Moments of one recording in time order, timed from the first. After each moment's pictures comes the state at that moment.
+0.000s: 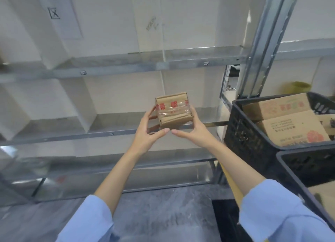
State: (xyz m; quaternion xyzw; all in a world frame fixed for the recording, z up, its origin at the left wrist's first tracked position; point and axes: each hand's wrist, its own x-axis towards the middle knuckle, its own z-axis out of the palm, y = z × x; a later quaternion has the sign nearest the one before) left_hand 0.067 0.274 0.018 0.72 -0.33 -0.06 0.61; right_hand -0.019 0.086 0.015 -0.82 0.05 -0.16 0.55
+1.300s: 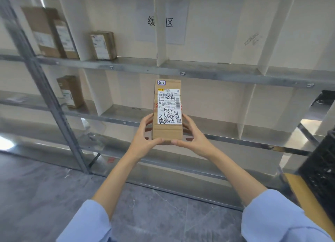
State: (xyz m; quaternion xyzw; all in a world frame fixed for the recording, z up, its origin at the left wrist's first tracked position) left_hand 0.121 0.607 0.024 0.77 -0.21 0.03 0.60; right_hand 0.087 0.394 0.030 -0.84 -0.11 -0.05 0.52
